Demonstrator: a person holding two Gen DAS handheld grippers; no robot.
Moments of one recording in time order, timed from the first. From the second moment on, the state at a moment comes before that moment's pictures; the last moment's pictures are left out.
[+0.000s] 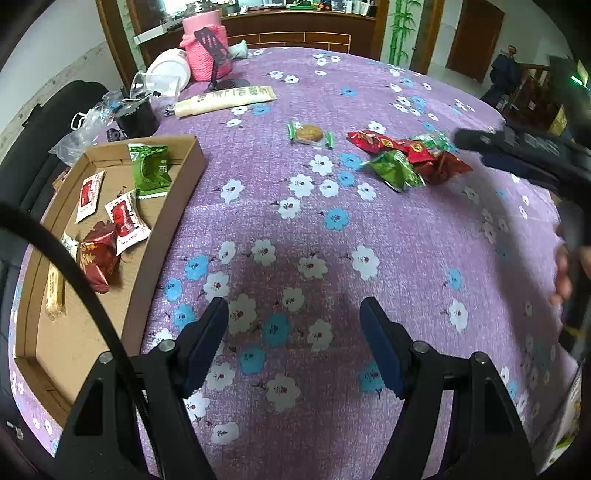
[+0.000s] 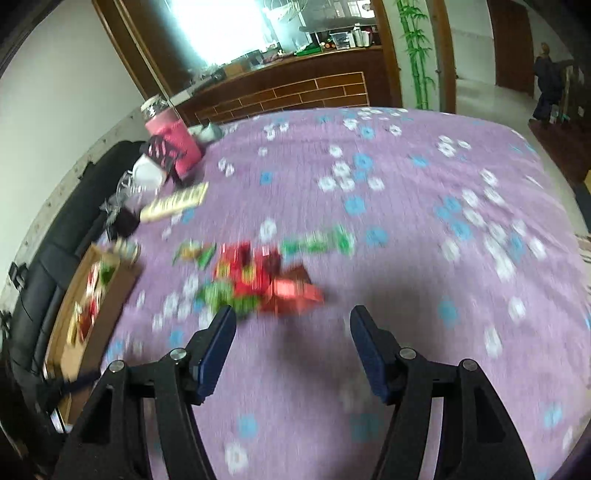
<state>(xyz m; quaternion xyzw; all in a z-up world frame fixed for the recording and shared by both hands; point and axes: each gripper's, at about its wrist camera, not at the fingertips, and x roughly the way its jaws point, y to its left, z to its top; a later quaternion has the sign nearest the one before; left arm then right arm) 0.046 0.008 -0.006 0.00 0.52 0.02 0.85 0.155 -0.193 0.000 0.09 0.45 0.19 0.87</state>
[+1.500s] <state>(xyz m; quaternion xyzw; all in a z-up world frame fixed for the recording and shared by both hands) 0.169 -0.046 -0.008 0.00 0.53 0.00 0.85 0.129 -0.199 -0.039 0.02 0.46 0.27 0.84</state>
